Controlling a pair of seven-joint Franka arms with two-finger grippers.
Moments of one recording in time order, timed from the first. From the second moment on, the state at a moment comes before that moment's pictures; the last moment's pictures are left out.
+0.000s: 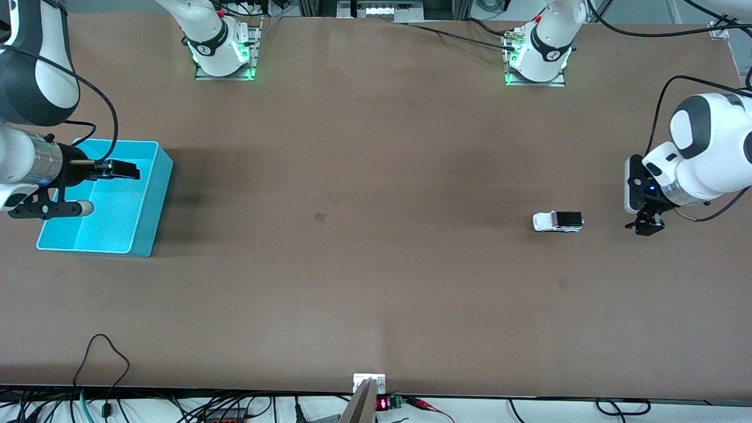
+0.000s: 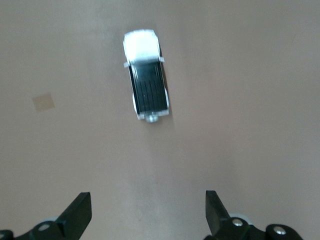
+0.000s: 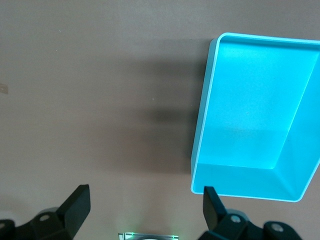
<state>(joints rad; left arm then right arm) 0.35 0.22 -0.22 -2.02 0.09 2.18 1.81 -0.03 0.24 0.00 -1.58 0.01 1.56 -0.06</state>
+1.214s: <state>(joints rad) 0.20 0.22 -0.24 -2.02 0.05 2.17 1.61 -0.03 0.24 0.00 -1.58 0.01 1.56 -0.06</state>
